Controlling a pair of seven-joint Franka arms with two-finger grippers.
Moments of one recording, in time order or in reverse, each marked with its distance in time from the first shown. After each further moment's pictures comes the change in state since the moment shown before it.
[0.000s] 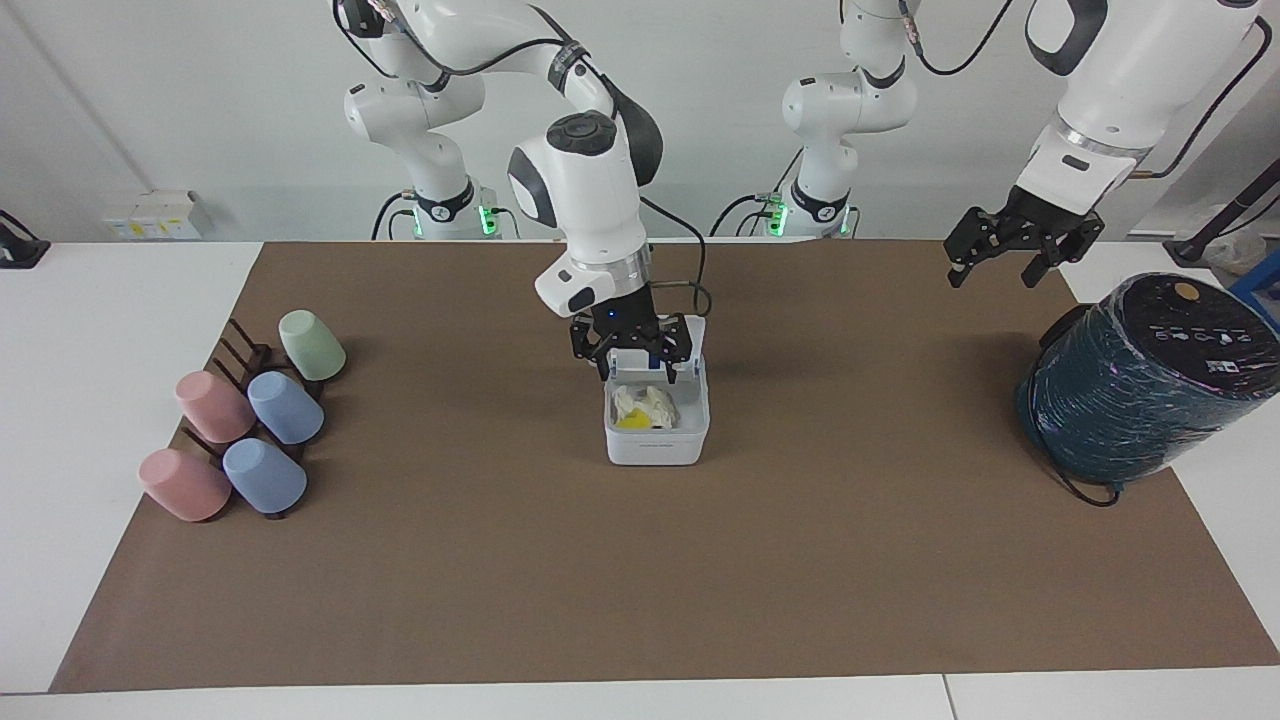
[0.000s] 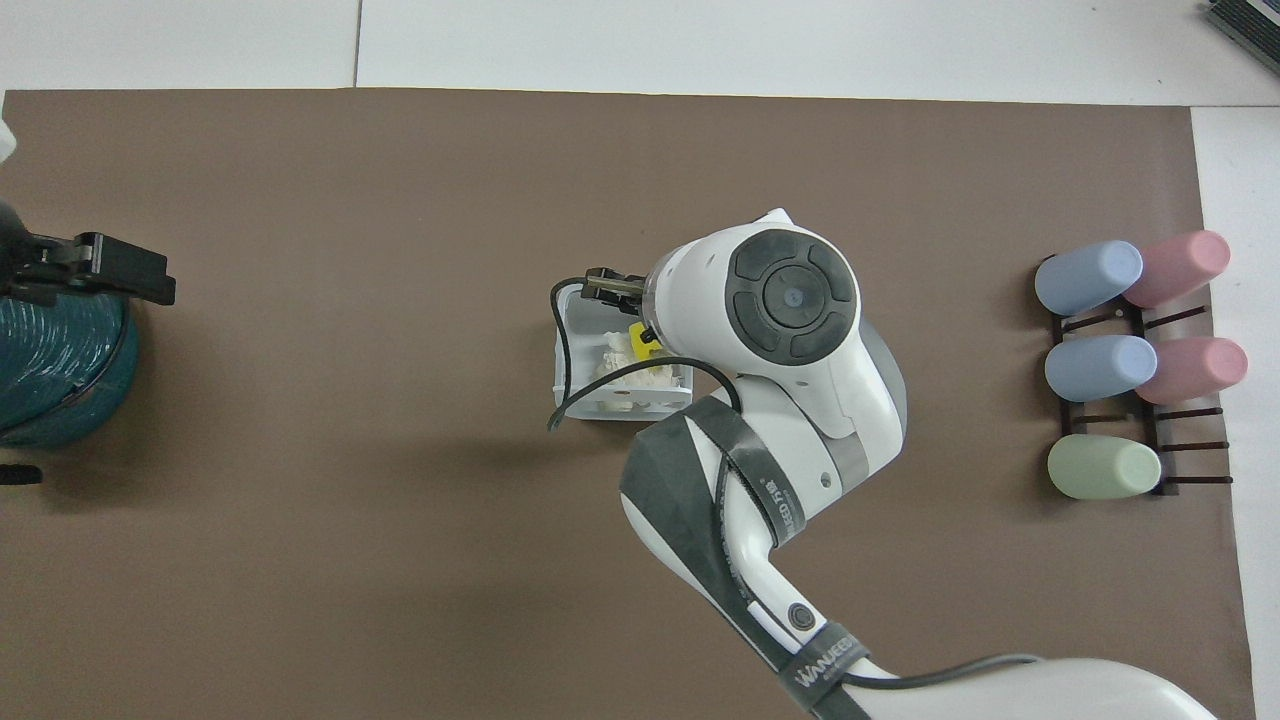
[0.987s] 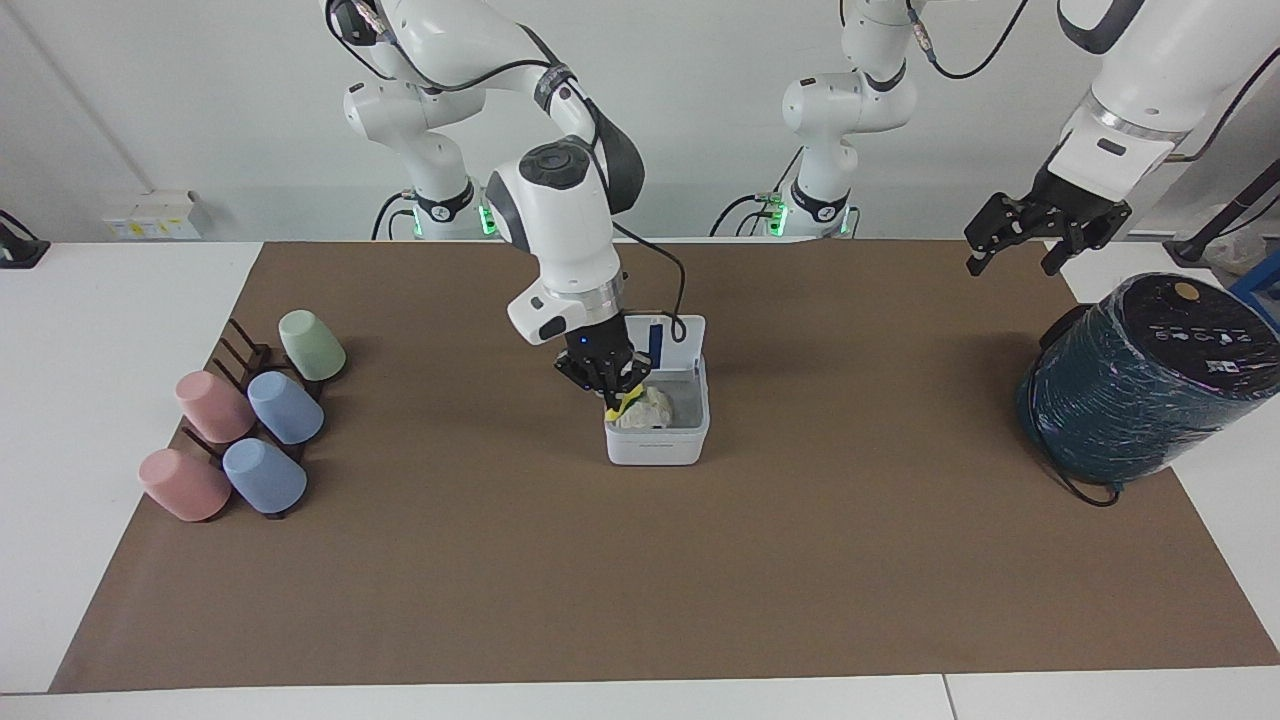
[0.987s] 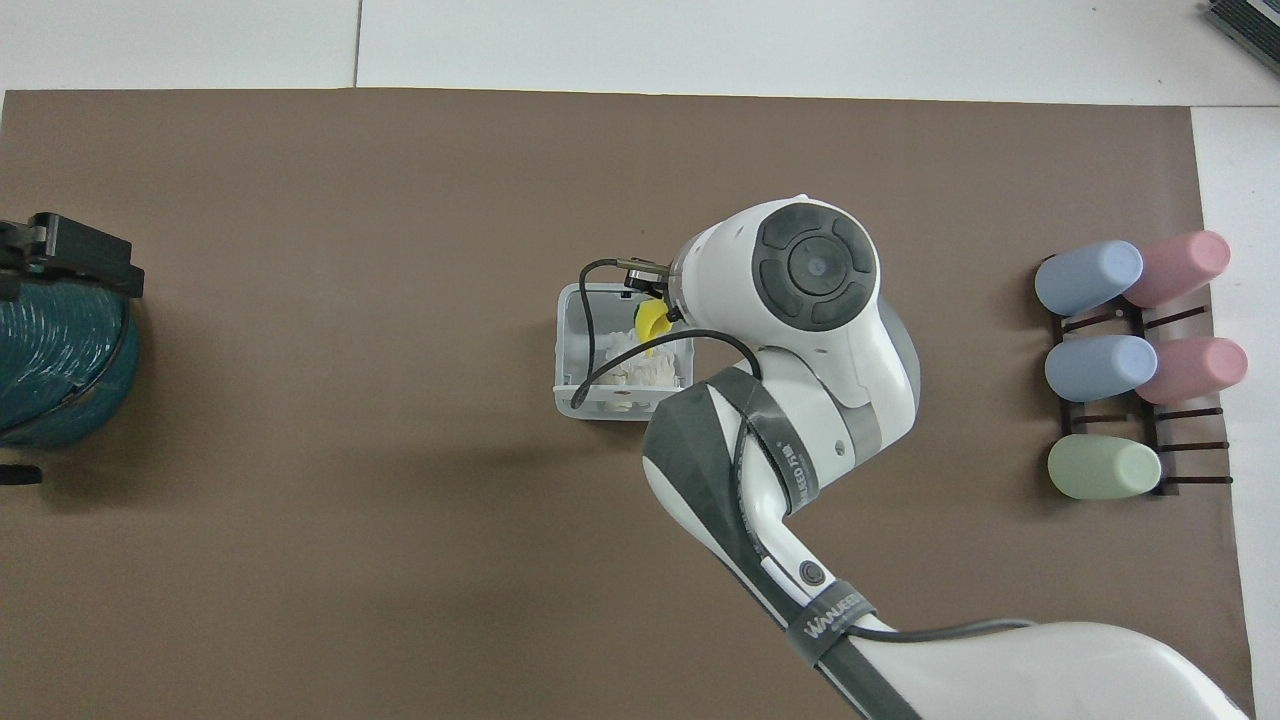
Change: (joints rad) left arm 0.012 0.047 0.000 0.123 -0.004 -0.113 -0.003; right arm -0.024 0.035 0.001 0.007 -0.003 0.002 -0.011
